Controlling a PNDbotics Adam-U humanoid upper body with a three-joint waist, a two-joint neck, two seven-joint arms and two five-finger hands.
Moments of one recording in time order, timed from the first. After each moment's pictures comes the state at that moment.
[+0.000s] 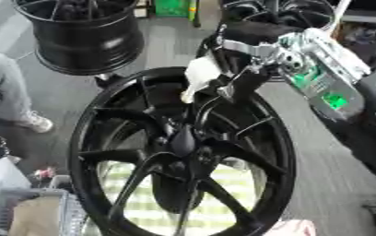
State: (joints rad) left arm -0.14 0.13 0.21 -1.71 -0.07 0.00 -0.75; right arm -0.72 -0.73 0.41 -1.77 0.55 0.18 0.59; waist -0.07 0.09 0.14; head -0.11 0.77
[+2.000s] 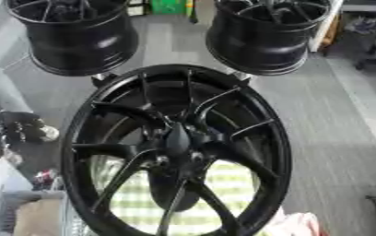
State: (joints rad) left arm -0.13 0.13 0.25 -1.71 -0.07 0.00 -0.70; right arm 0.00 -0.56 -0.55 -1.71 0.58 0.57 0.05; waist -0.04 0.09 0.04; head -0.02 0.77
